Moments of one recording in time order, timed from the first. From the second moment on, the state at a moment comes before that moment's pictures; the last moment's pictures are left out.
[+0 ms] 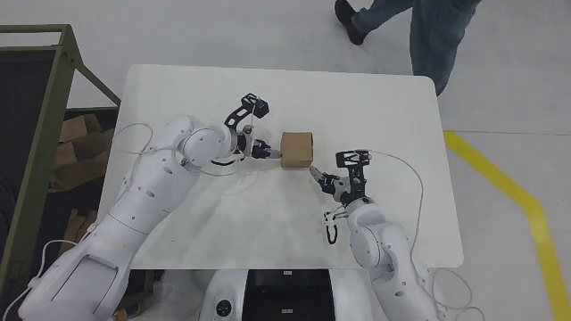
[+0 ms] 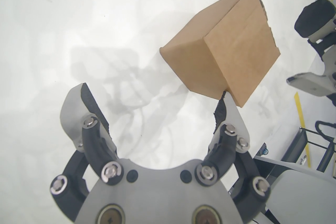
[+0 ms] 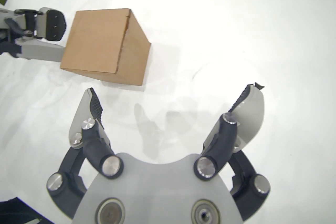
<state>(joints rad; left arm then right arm) 0.93 -1.08 -0.98 -1.44 0.66 -0.23 -1.03 -1.59 -1.43 1.16 -1.79 -1.28 0.14 0.40</state>
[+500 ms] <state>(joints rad) 0.96 -1.03 -1.17 -1.49 0.60 -0.32 -1.07 -1.64 -1.44 1.10 -1.76 -1.30 0.14 0.18</state>
